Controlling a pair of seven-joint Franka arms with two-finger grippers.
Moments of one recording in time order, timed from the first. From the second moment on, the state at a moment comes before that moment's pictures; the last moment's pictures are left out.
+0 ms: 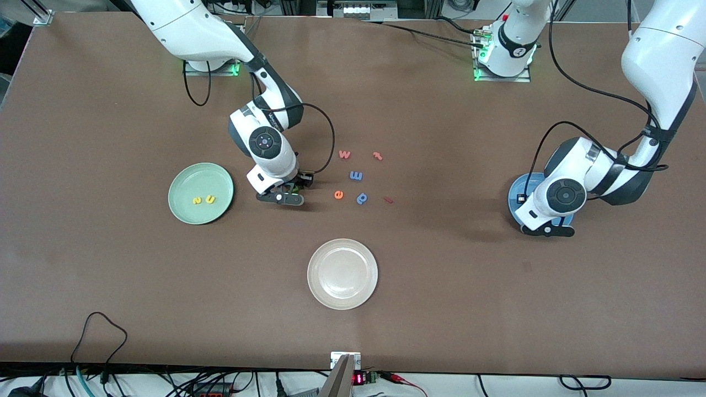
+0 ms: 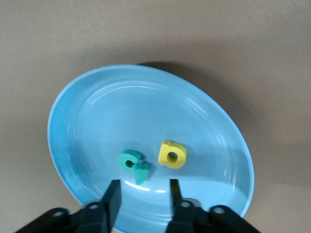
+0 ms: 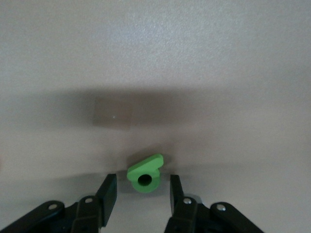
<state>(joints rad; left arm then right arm) 0.59 0.66 -0.74 -1.90 0.76 1.91 -0.48 0.43 0.58 0.16 -1.93 -0.10 2.44 0.73</state>
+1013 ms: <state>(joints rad) 0.63 0.60 -1.05 -1.42 0.52 1.34 -0.29 0.42 0.59 0.16 -1.92 -0.11 2.47 0.73</state>
